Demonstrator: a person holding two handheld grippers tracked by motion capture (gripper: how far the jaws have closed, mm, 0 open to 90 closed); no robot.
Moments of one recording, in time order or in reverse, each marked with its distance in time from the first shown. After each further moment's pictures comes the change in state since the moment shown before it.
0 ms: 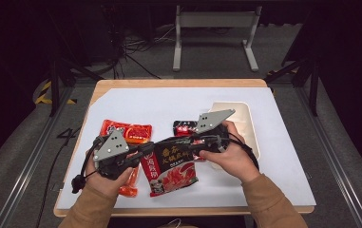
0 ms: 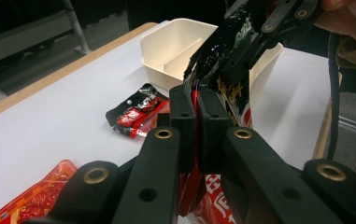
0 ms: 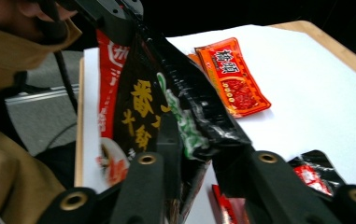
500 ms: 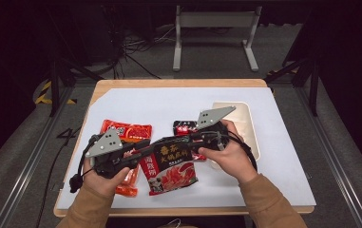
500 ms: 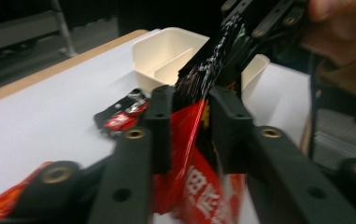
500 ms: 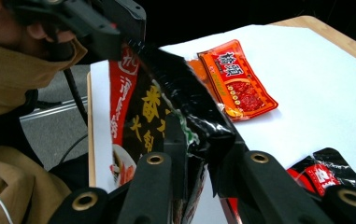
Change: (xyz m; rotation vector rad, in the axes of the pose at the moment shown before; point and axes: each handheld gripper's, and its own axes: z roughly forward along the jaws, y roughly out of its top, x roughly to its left) left arm 0.010 -0.006 -0.004 -0.067 -0.091 -0.100; right arm -0.001 0.004 0.000 -0.022 0.015 0.079
